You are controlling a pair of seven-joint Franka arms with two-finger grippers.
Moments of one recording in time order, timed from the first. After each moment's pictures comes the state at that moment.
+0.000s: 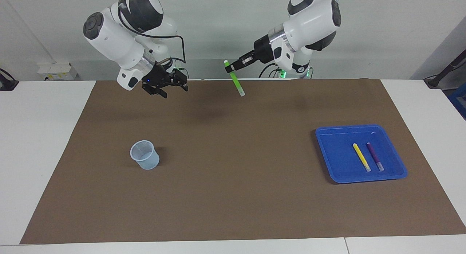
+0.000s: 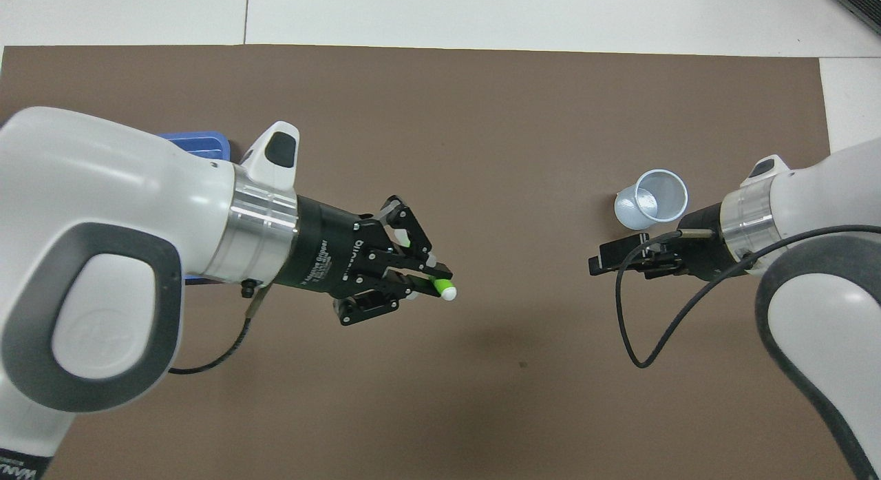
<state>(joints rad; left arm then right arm) -0.33 -0.04 -0.24 -1.79 -0.92 1.98 -1.12 0.12 -0.10 0.03 -1.93 0.45 1.70 0.04</state>
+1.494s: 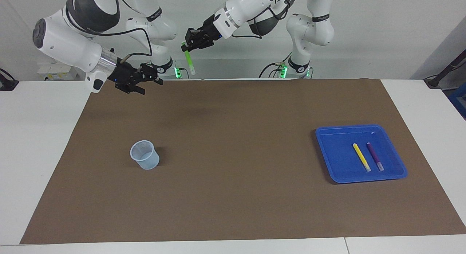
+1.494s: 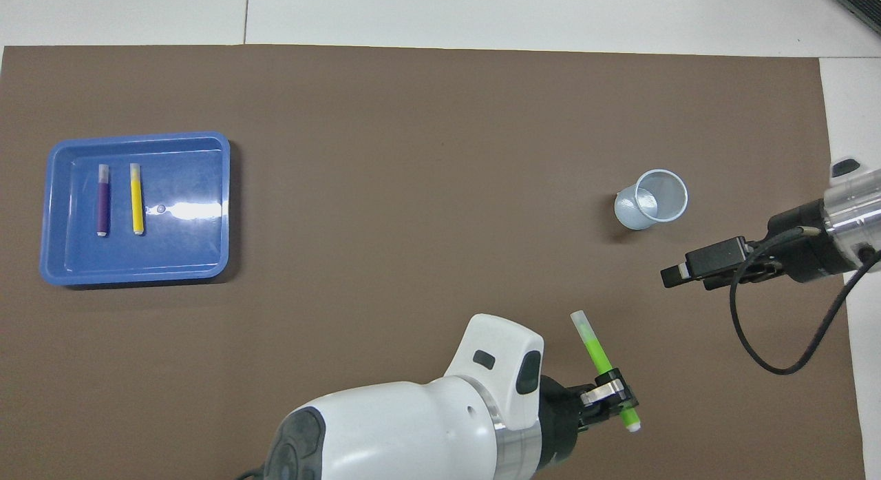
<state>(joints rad) -0.75 -0.11 -0.24 -1.98 -0.93 2.46 -0.87 -0.09 -0.06 0.01 -1.87 0.56 1.48 -0.17</state>
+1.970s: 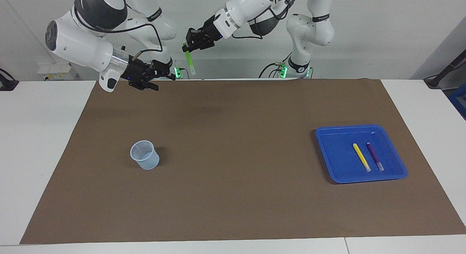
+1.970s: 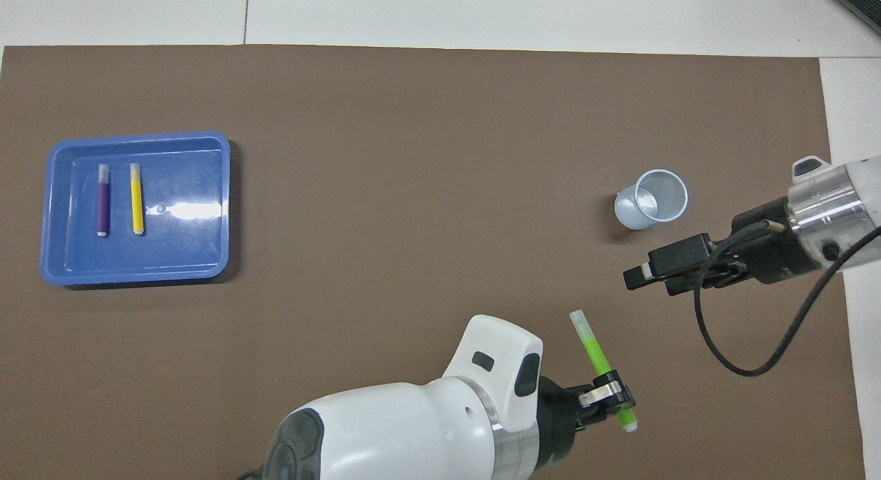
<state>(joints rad) -0.75 -0.12 -0.24 -1.98 -0.93 2.47 -0.86 -0.04 -0.06 0.04 -1.84 0.64 1.47 -0.05</state>
